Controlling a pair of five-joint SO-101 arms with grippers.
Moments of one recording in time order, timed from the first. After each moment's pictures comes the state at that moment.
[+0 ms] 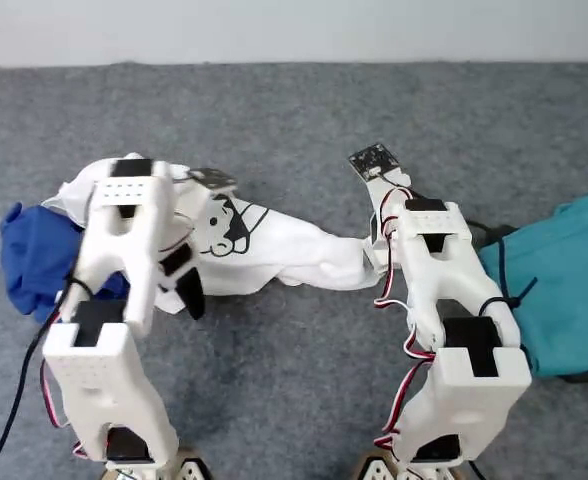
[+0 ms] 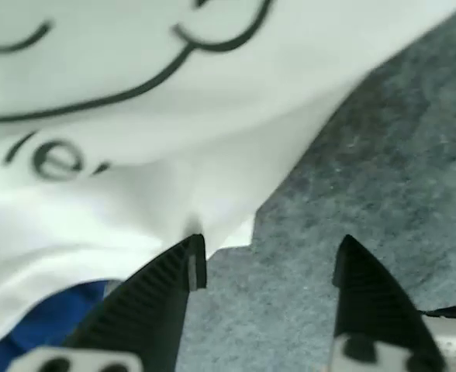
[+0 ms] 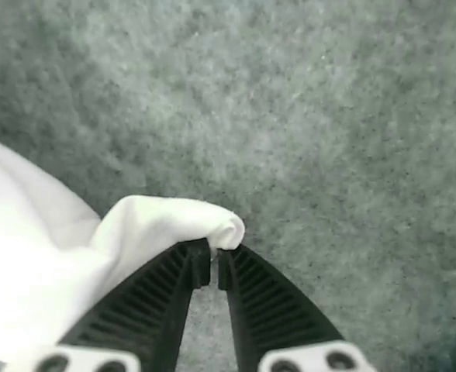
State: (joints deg) left arm -6.4 24.6 -1.8 96.3 -32.0; right arm -4.2 14.4 19.9 48.6 23.4
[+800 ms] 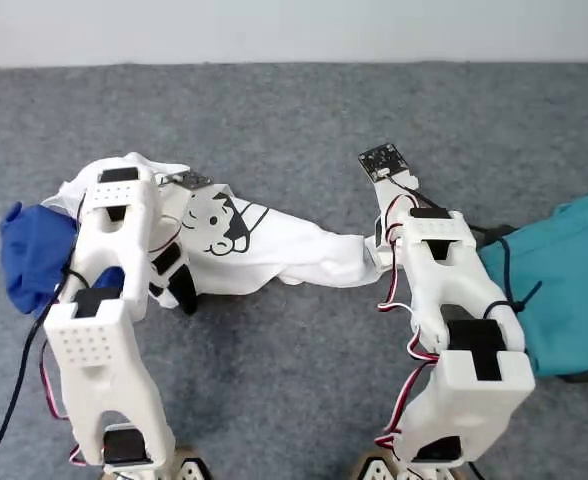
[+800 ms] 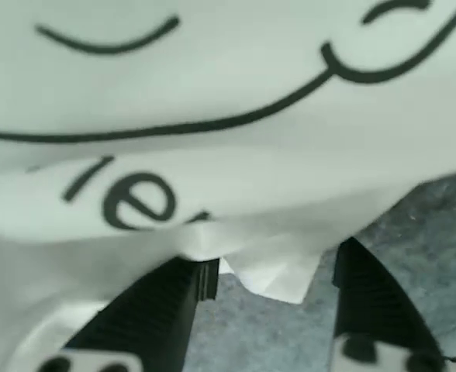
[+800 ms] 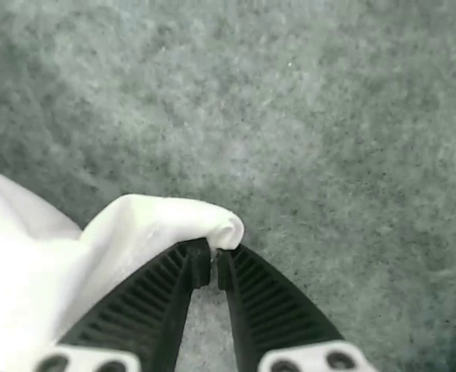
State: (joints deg) left arm -9.3 37.6 -10.9 92.4 -30.5; right arm -2.8 13.7 23.8 41.8 22.5
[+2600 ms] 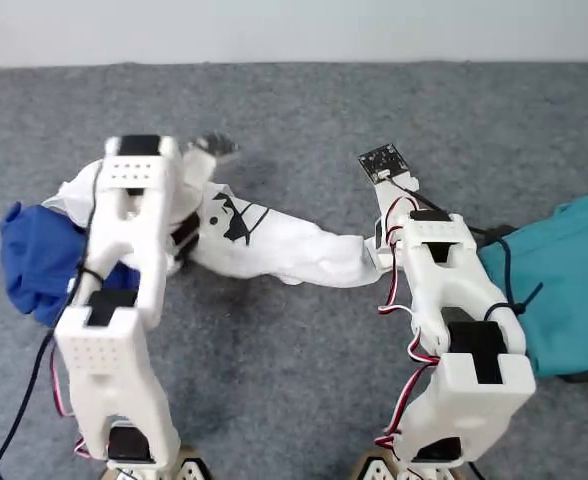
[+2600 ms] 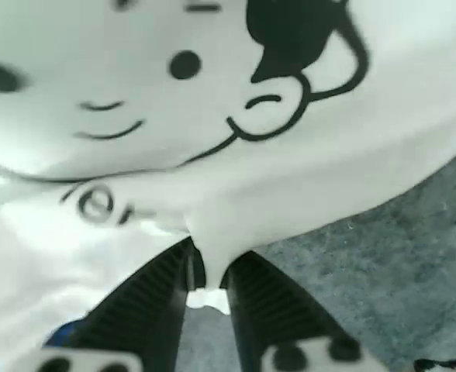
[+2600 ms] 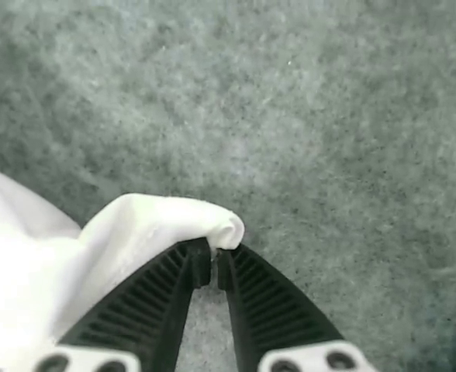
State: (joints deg) left arm -3.1 28.7 -19.4 98.9 -28.7; right arm -2.7 13.0 25.3 40.5 22.3
